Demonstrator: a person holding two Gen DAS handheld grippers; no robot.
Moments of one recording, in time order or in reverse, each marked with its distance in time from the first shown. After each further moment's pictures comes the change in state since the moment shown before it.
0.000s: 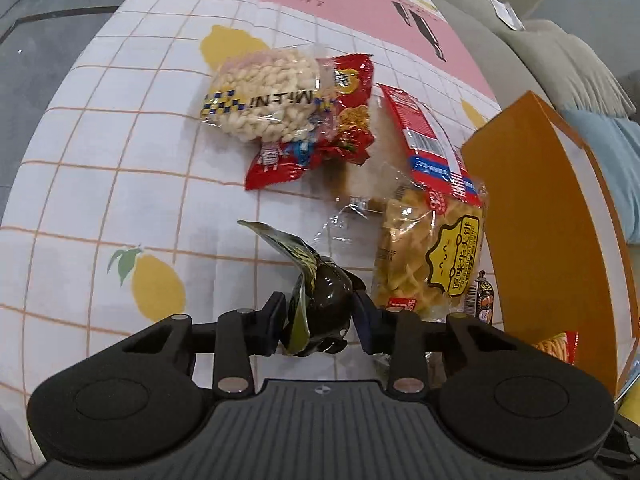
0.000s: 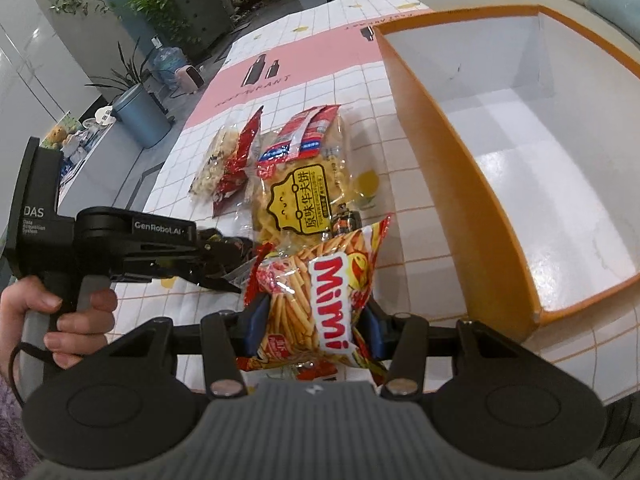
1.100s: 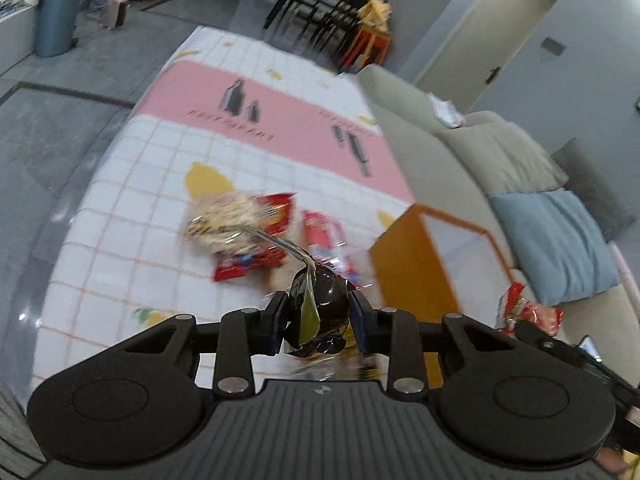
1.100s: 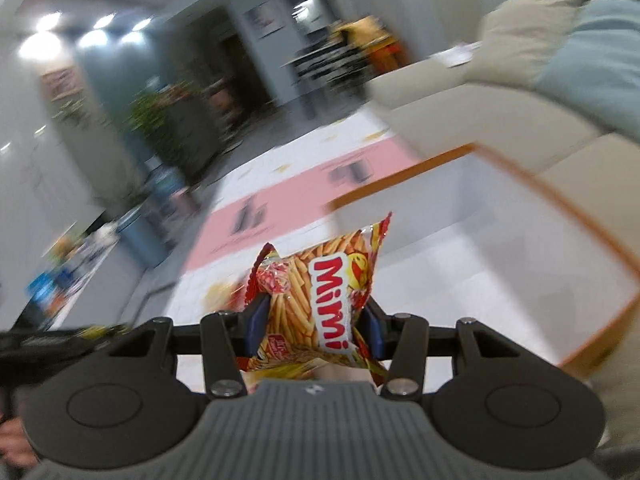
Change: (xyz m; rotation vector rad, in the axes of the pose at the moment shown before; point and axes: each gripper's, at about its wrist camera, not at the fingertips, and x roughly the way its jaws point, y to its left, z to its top) left arm -0.122 -0.042 -0.015 0.030 -0.334 -0.132; right arm -0.091 -0.044 0.041 0.103 -0.385 -0.043
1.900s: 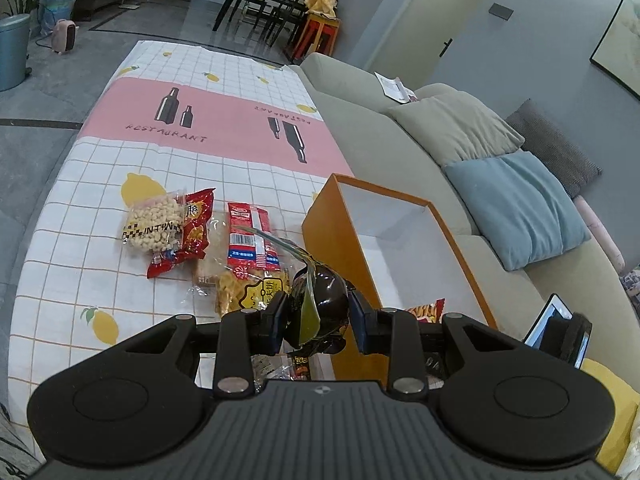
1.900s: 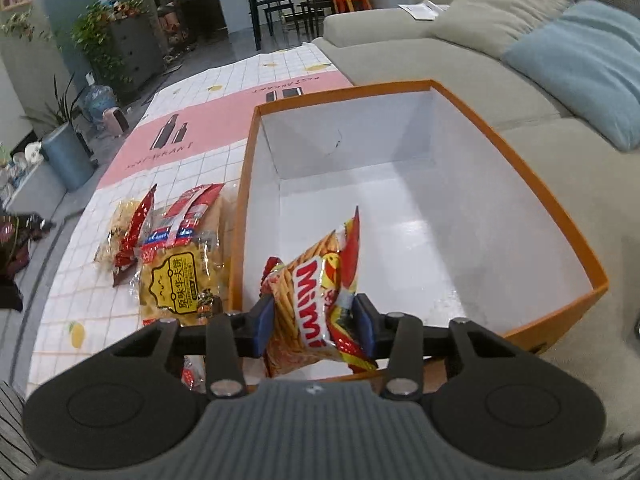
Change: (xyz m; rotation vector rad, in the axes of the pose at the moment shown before) left arm -0.008 -0.062 -0.018 0.126 0.037 -0.051; right arm 0.046 -0.004 -0.026 -0.117 0.219 -0.201
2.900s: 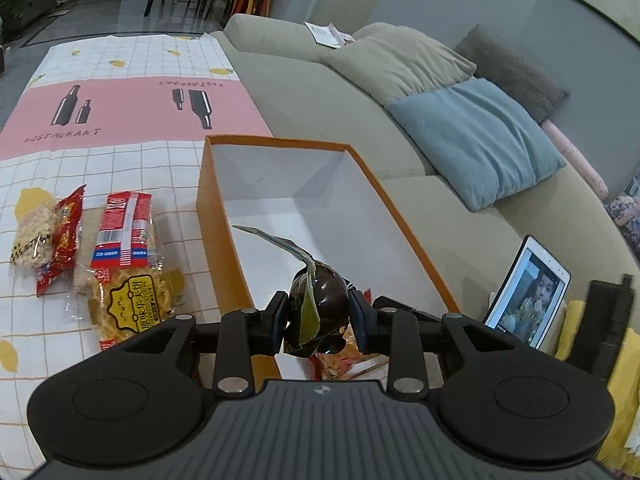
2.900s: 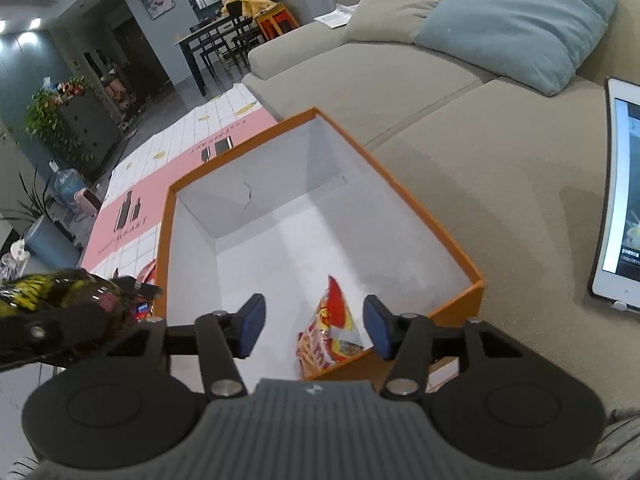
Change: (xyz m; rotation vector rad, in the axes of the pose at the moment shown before) left arm 0.078 -0.104 -0.009 0.176 0.131 -0.065; right arm -0.043 -0.080 0.007 0.265 -0.074 -0.020
